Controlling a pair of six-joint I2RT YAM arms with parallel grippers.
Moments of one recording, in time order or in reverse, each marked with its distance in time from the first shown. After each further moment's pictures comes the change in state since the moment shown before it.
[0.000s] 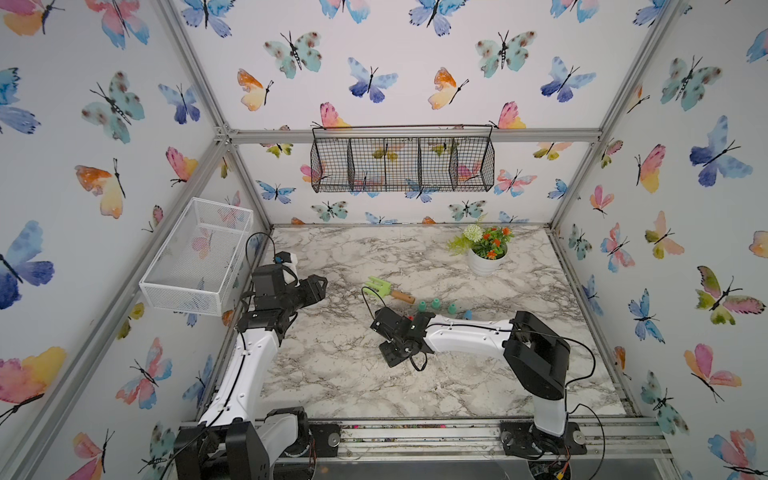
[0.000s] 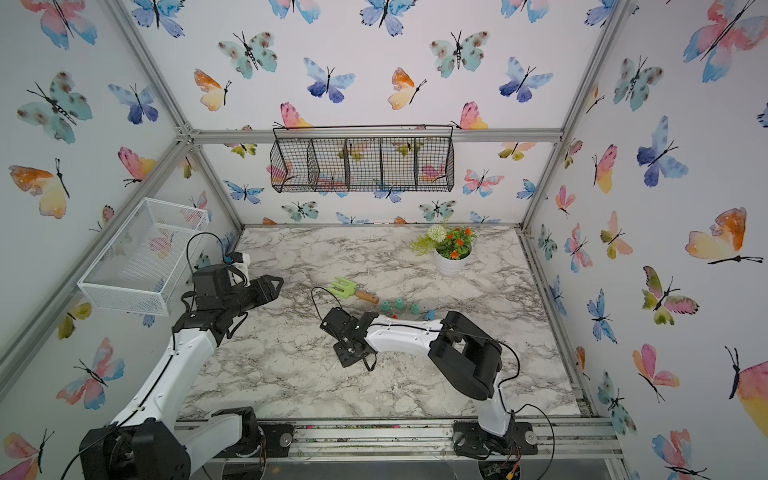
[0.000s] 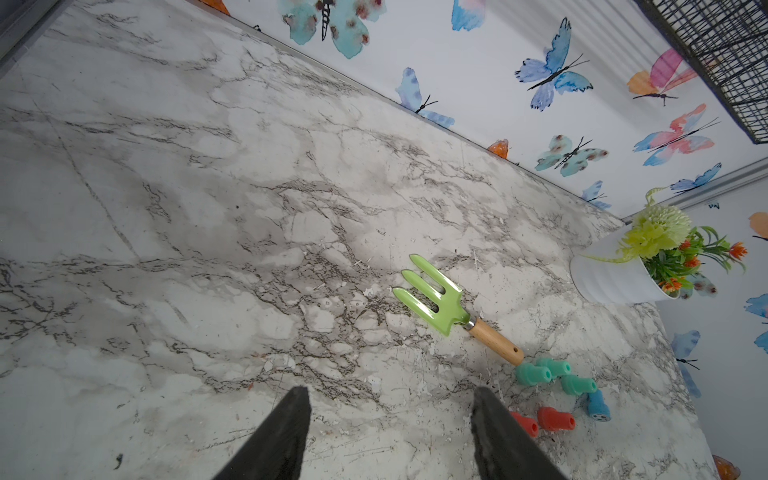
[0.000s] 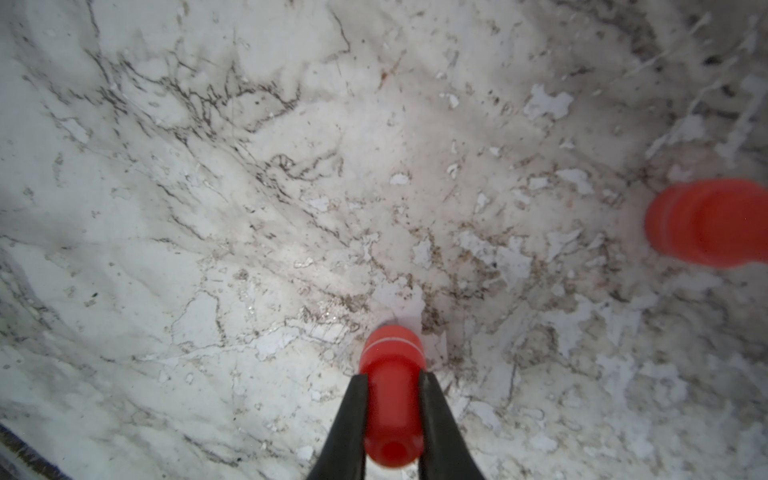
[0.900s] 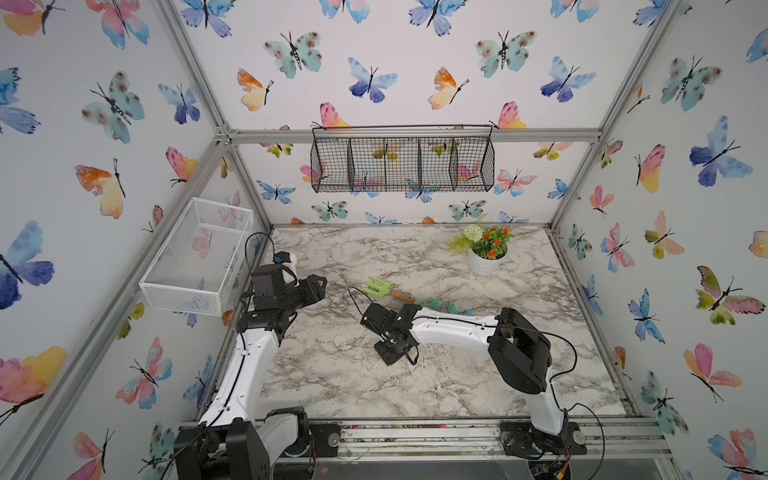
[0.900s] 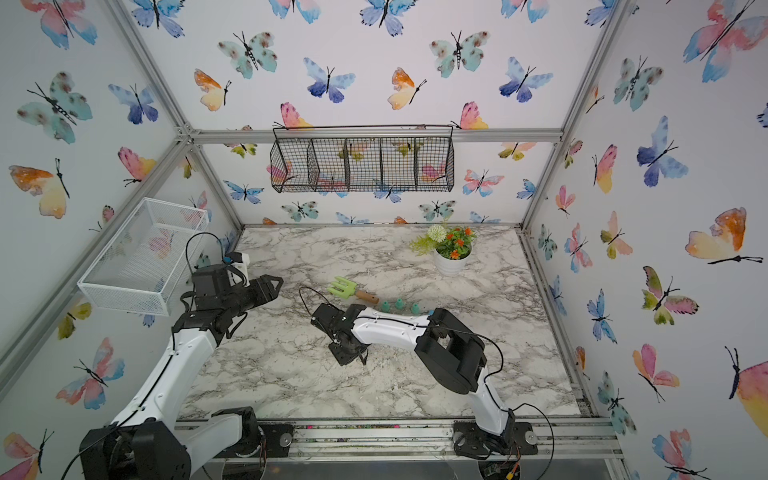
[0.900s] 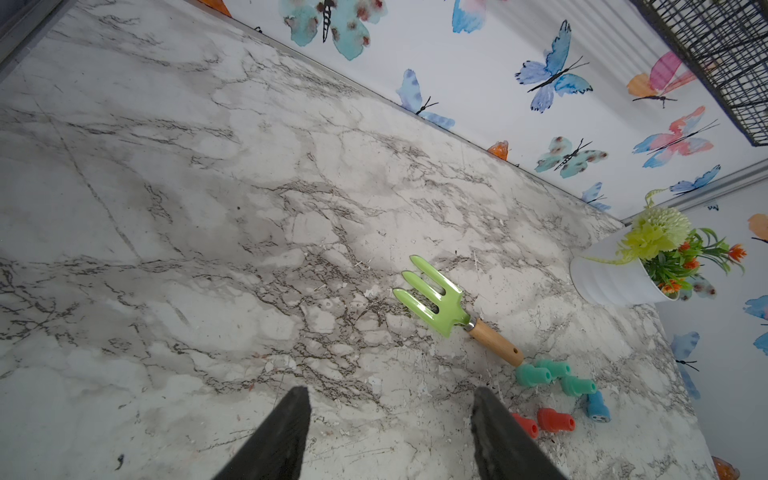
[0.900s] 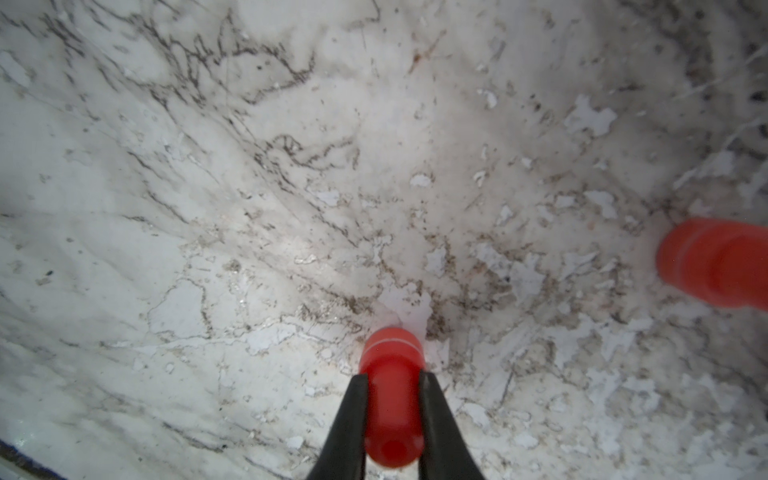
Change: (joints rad) left arm 0.006 0.000 0.000 0.002 0.003 0.000; right arm 0.000 0.130 0.206 -0.220 -0.023 -0.111
